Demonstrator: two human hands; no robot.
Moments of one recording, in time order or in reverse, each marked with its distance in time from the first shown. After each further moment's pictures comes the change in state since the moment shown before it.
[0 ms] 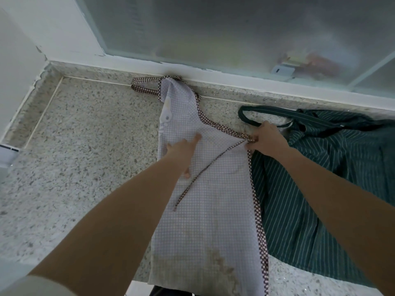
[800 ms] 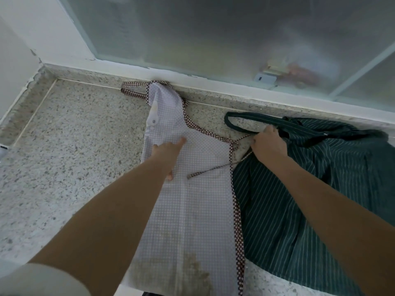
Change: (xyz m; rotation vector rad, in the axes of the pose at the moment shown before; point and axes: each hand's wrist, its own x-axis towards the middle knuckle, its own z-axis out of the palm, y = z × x) left_hand 0.002 0.014 -0.007 0.020 -0.005 -0.075; right_hand -0.015 0.030 -0.012 -0.187 0.184 0.103
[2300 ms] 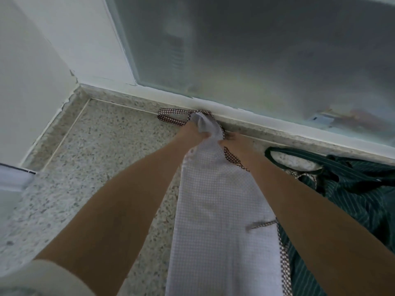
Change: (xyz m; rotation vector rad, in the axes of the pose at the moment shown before) left_hand 0.093 -0.083 -0.091 -0.713 0.399 0.071; right_hand 0.083 -0.198 -0.019 0.959 -0.303 0.095
